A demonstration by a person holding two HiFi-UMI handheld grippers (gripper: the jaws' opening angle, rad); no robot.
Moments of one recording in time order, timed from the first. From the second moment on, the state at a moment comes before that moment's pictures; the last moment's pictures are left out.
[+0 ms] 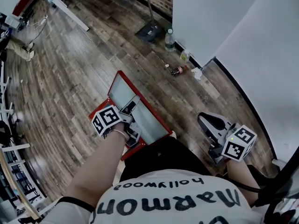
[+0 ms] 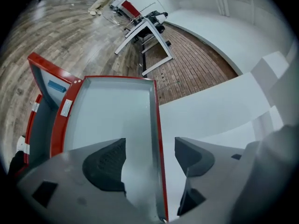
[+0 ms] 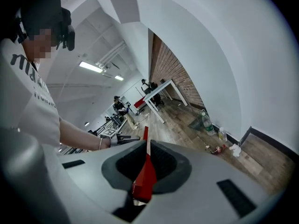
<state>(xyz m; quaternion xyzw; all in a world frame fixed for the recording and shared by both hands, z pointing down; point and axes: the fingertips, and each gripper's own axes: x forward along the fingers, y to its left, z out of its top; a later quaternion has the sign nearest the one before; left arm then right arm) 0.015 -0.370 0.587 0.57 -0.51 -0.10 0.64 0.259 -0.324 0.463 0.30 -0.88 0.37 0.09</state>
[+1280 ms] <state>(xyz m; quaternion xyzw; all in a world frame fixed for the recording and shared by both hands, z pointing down) -0.157 -0.210 0.331 0.85 -0.34 -0.13 0.38 -0.049 -0.223 0.349 0.24 -0.93 0.23 0.12</state>
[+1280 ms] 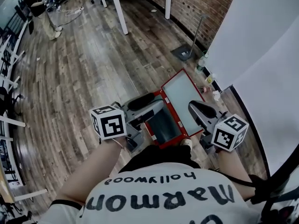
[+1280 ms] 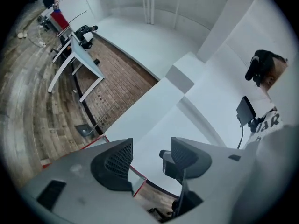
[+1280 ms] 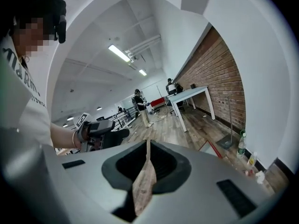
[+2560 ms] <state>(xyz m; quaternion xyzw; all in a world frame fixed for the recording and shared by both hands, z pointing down) -0.149 -0.143 0.313 0.90 -0.41 0.02 0.15 -0.070 -0.183 0.316 0.17 -0.95 0.21 0.16</state>
